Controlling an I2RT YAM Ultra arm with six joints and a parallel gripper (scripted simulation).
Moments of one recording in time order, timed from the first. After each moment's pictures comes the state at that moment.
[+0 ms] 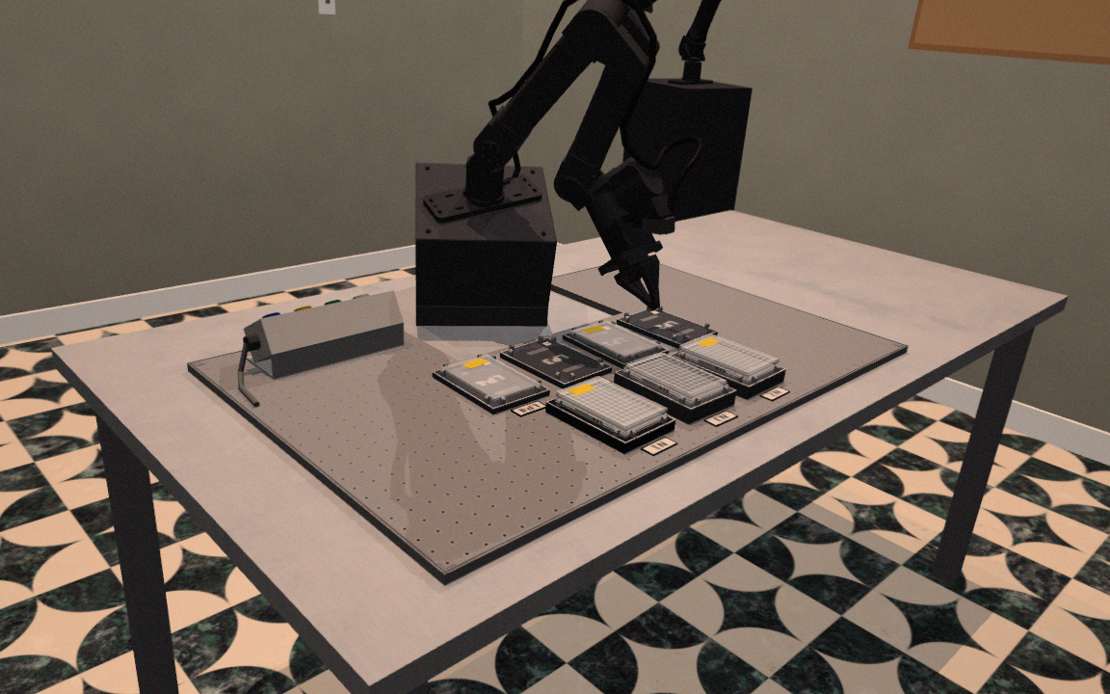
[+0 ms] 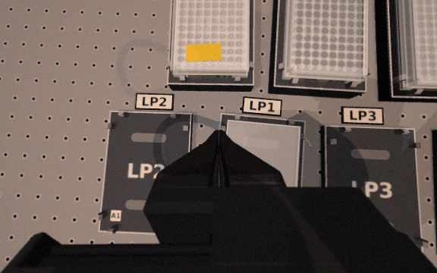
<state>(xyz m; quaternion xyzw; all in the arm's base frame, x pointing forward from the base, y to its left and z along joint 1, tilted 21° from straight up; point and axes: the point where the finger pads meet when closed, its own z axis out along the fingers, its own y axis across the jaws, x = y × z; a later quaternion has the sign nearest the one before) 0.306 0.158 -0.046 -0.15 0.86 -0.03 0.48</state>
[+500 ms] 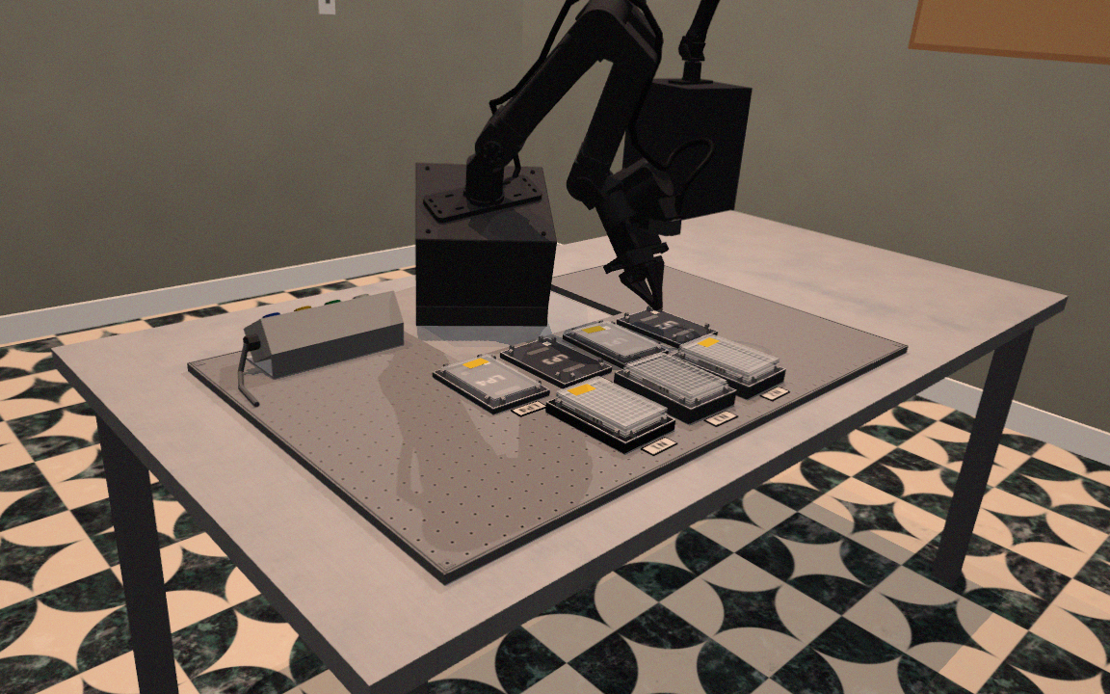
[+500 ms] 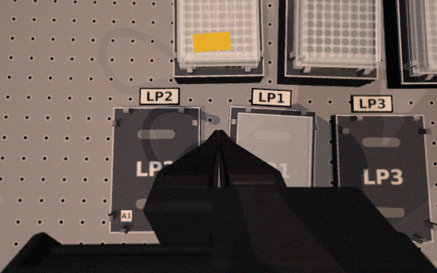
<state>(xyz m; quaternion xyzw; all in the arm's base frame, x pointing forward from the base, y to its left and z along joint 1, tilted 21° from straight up) 0.300 0.170 -0.056 -0.13 0.87 -0.05 0.47</state>
